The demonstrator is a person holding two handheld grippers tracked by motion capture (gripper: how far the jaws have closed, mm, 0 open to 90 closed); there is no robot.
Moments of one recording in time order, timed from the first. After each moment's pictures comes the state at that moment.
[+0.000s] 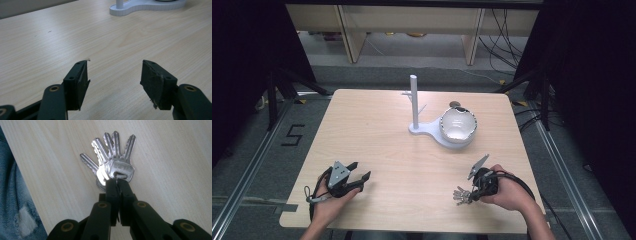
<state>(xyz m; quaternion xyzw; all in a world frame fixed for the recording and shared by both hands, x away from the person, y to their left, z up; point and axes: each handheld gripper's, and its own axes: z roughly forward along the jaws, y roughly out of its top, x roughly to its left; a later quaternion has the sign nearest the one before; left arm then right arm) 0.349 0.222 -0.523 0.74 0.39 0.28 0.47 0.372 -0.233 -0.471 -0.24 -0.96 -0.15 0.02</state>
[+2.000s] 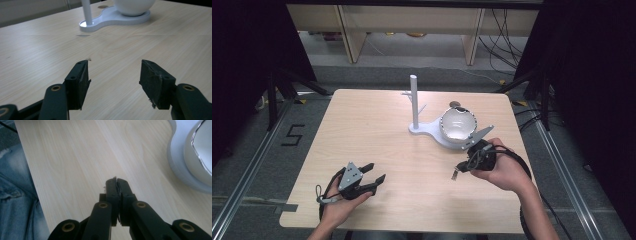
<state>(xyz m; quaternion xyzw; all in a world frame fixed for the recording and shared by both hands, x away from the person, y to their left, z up) 0.338 0.179 -0.502 0.75 0.33 0.24 0.52 0.388 -0.201 -0.377 -0.25 -0.93 -0.26 -0.05</state>
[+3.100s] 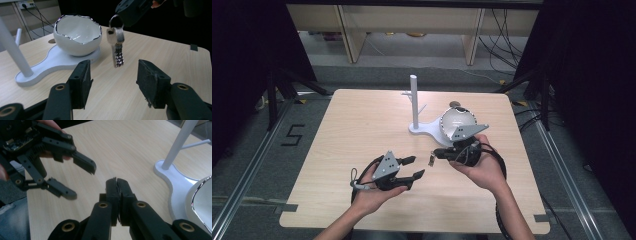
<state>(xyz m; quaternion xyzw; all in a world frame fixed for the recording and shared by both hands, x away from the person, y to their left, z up) 0.352 0.085 -0.455 0.76 0.23 0.17 0.58 0.392 -0.163 -0.377 -0.23 -0.87 -0.43 -0.09</state>
